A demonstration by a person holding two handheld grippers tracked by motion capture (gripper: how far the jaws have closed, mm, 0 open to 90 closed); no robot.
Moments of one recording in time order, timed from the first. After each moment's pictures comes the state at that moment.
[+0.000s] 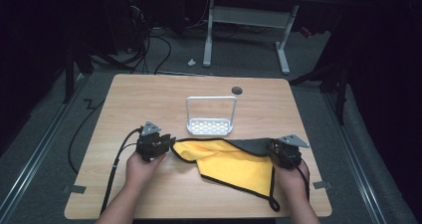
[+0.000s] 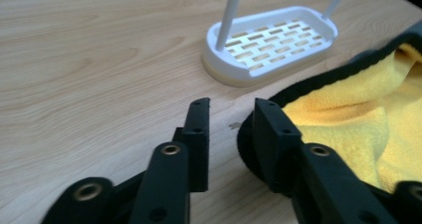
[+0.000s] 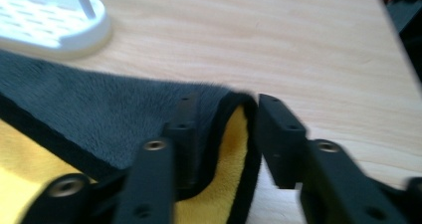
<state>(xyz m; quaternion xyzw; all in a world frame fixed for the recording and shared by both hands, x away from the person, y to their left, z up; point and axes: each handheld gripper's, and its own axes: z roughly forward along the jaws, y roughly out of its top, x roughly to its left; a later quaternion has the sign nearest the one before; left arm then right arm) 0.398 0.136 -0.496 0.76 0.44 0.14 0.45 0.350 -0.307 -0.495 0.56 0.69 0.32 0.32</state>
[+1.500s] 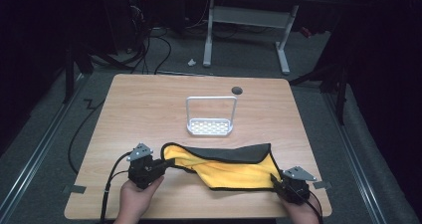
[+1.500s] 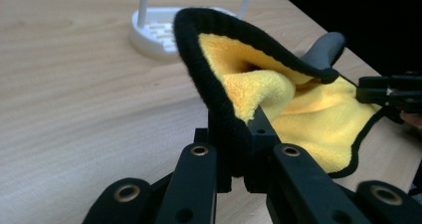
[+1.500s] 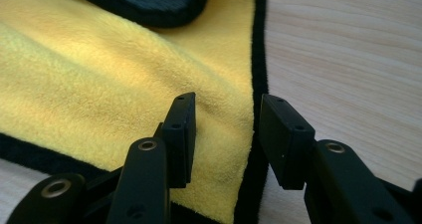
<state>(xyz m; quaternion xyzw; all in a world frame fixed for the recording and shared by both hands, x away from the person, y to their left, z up) 0.325 0.136 -0.468 0.75 0.43 0.06 0.50 0.267 -0.316 -0.525 0.54 0.74 0.28 0.27</state>
